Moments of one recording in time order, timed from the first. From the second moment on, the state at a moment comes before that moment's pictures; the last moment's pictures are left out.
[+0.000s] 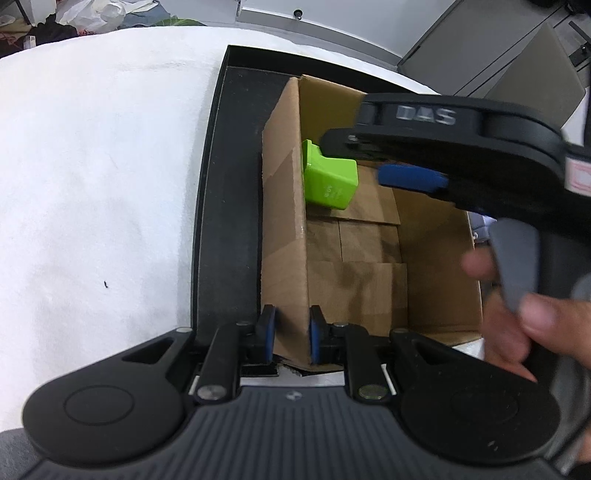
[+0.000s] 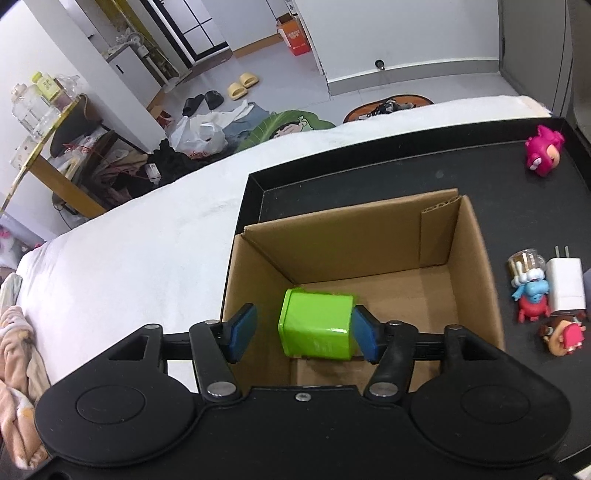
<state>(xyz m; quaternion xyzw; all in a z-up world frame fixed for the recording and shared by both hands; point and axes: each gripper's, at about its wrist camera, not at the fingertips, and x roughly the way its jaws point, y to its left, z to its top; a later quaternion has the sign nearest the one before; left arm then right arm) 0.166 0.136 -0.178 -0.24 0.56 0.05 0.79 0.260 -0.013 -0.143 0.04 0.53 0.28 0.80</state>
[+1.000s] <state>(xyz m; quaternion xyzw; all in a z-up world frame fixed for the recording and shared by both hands) 0.167 0.127 -0.168 -0.21 0.56 0.08 0.80 0.264 -0.102 -0.088 0.02 0.49 0.25 0.84</state>
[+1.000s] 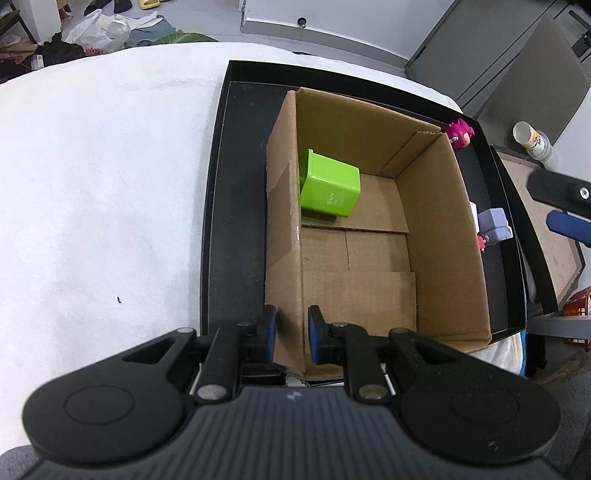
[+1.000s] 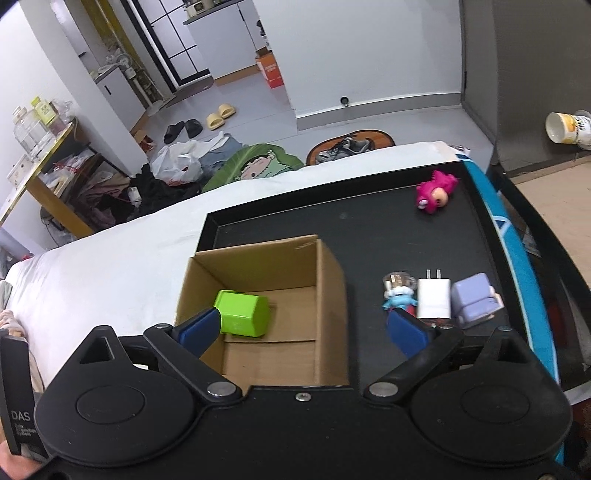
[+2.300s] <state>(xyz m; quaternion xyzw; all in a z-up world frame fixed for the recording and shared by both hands) 0.170 0.128 -0.177 -0.21 0.57 0.08 0.79 0.327 -0.145 -0.194 0.00 0.57 0.17 0.80</state>
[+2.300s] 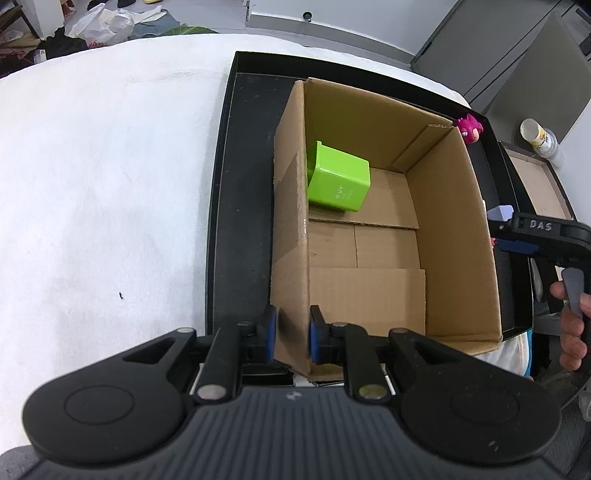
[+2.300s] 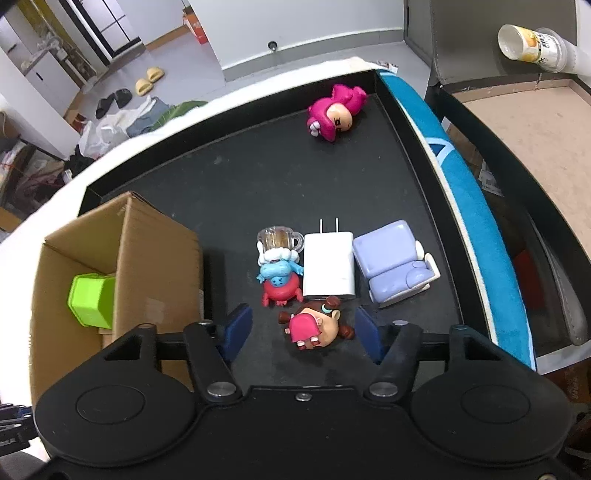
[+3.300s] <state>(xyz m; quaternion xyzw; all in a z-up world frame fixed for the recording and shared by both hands) 0.165 0.132 -0.179 -0.23 0.56 0.08 0.79 0.296 -0.138 -0.146 -0.03 0.55 0.20 0.81</state>
